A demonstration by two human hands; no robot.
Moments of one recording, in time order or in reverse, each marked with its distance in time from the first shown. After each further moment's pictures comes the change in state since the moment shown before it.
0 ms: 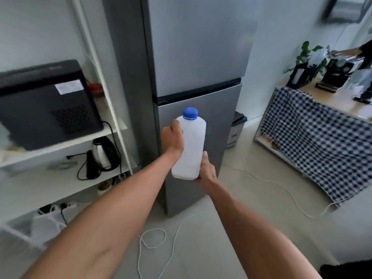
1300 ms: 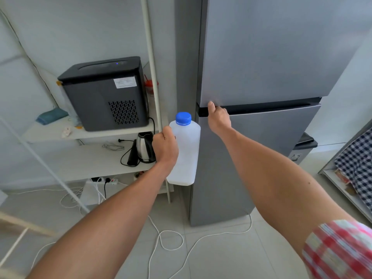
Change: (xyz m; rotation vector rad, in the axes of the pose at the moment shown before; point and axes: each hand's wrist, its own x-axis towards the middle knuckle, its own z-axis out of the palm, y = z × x) left_hand 0.075 -0.015 -0.055 0.012 0.544 -0.016; right_hand 0.145 -0.184 0.154 -0.851 -0.233 -0.599
